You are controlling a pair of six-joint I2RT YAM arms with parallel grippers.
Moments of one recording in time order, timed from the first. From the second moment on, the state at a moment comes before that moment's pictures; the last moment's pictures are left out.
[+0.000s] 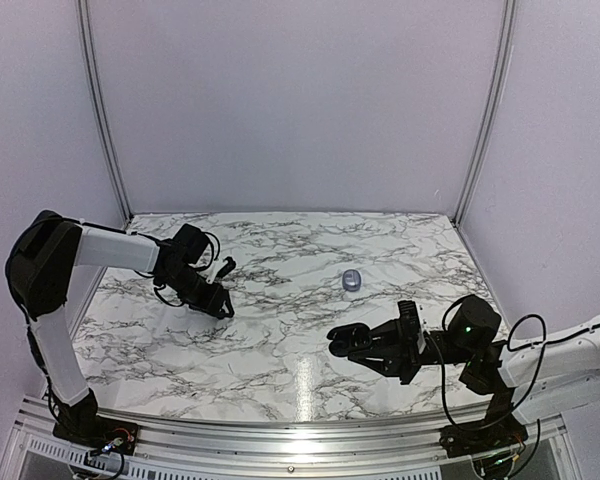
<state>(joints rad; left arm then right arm) -0.49 1.86 1.10 -0.42 0.36 -0.04 0.89 1.10 0.20 0.99 -0.67 0.02</state>
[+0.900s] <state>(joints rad) -0.57 1.75 1.11 -0.51 0.22 0.04 0.89 1.10 0.20 0.97 -0.66 0.03</state>
